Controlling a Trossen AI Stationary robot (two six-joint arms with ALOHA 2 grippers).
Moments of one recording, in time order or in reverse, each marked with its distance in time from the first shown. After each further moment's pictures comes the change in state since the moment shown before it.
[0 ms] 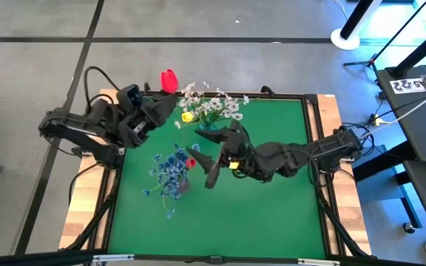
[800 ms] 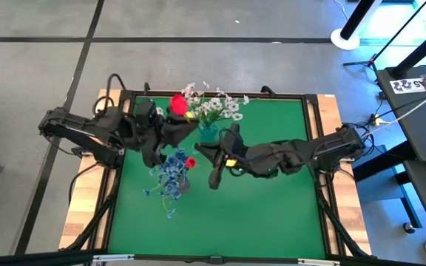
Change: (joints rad) left arm -0.046 -0.001 0.002 -0.307 0.031 0.106; right arm -0.003 -0.029 0.000 -0.293 -0.039 0.192
